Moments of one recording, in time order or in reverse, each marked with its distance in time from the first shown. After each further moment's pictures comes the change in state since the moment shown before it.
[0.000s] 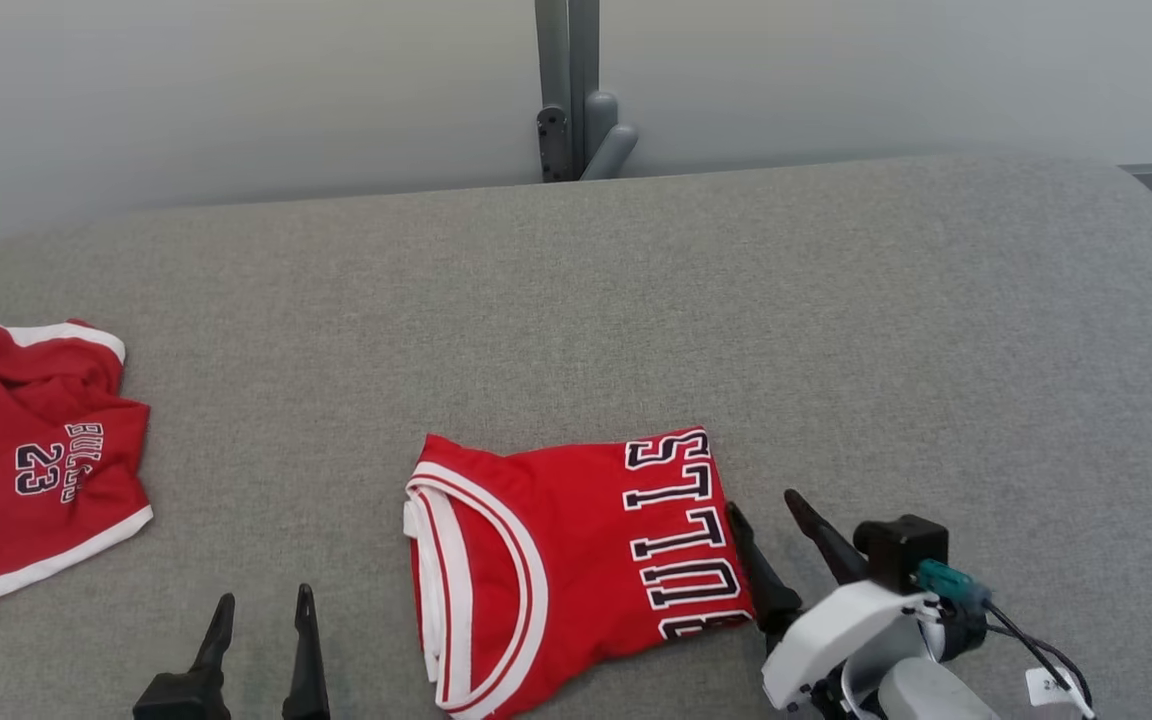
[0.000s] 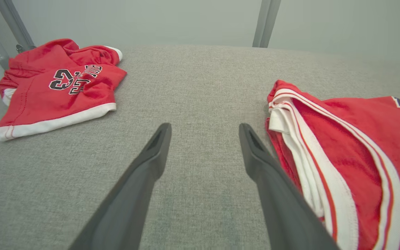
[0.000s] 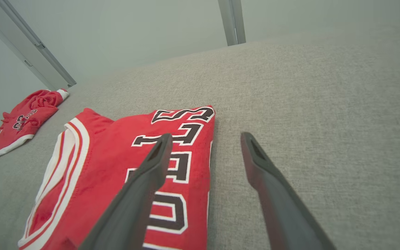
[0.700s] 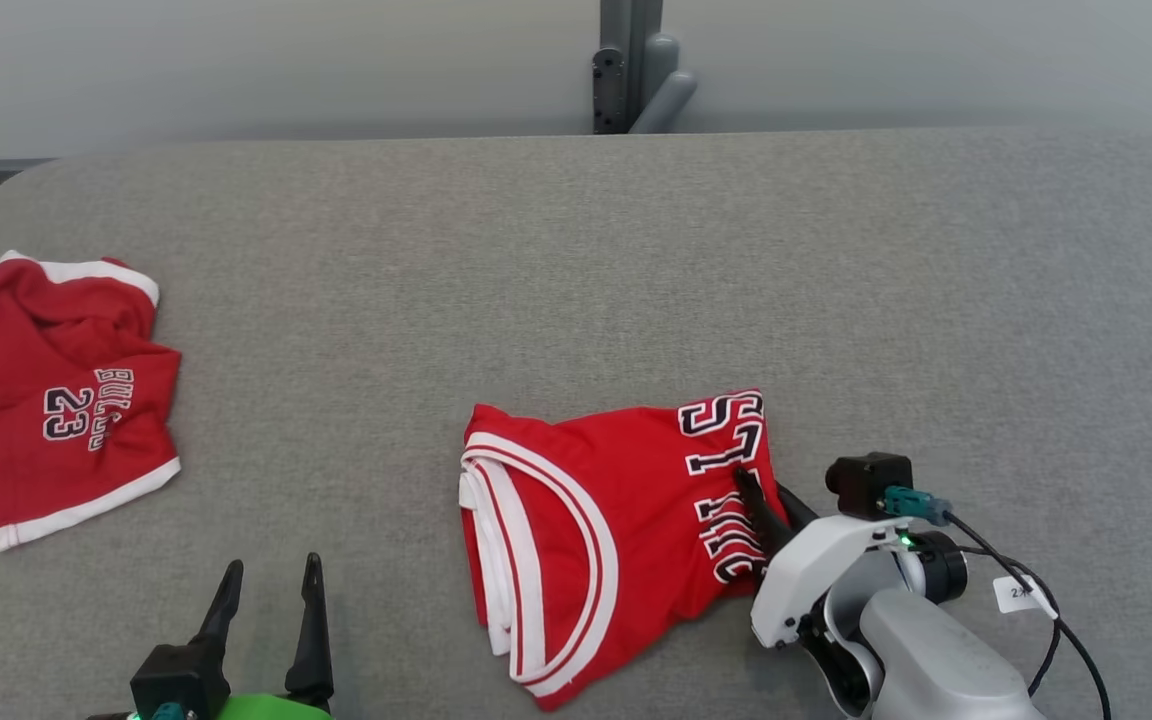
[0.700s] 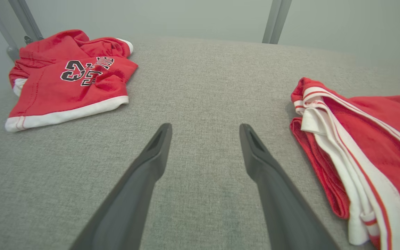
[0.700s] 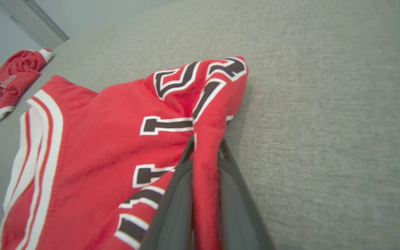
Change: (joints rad) left arm -0.051 0.000 -0.007 0.007 0.014 -0.042 0.000; right arm -0.284 0.004 0.168 0.380 0.175 0.001 0.001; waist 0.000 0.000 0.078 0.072
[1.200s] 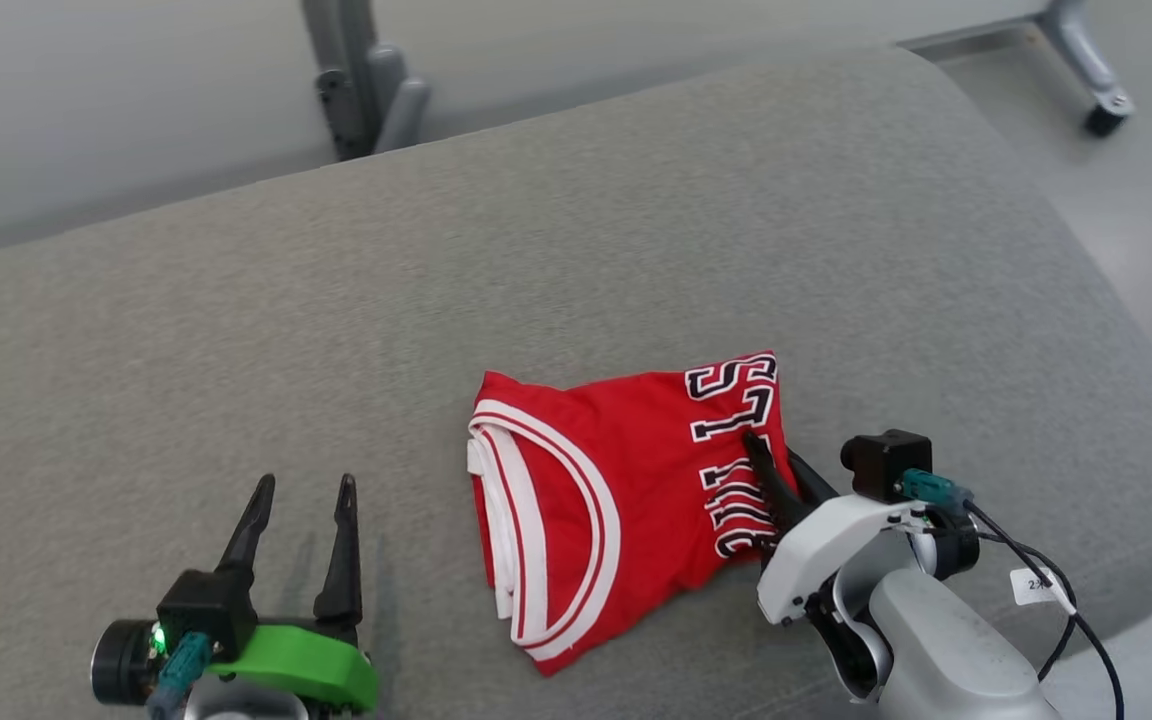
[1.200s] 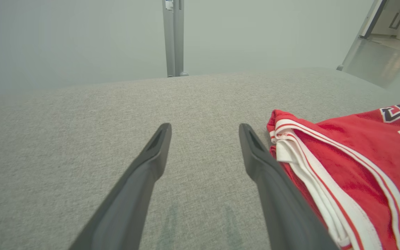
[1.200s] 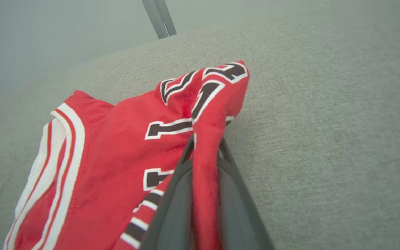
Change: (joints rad) left arm -0.084 0.000 -0.043 -0.029 0.012 -0.020 0.000; right arm 0.029 -0.006 -0.099 -0.110 -0.105 0.000 0.000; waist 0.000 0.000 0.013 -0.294
